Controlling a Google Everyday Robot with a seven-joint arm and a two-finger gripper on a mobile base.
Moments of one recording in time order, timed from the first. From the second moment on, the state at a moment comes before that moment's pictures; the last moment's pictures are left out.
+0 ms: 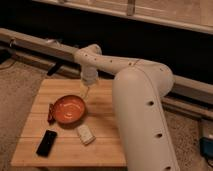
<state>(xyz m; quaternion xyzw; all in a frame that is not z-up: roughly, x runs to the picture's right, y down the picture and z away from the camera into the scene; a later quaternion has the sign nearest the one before) -0.089 0.017 0.869 -0.35 0.07 0.29 0.89</state>
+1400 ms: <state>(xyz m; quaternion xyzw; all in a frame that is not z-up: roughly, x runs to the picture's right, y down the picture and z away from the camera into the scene) -0.120 0.029 0.869 -0.36 0.05 0.27 0.89</state>
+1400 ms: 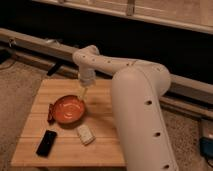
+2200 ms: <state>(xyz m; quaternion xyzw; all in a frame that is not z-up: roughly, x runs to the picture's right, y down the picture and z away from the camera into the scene) -0.163 0.065 0.901 -0.39 0.03 0.25 0.89</state>
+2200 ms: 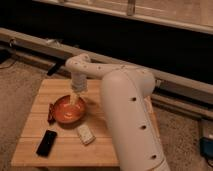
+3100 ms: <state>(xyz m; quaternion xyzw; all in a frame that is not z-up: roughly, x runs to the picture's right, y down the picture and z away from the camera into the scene) -0.177 0.083 0.924 -0.43 0.04 0.23 0.87</state>
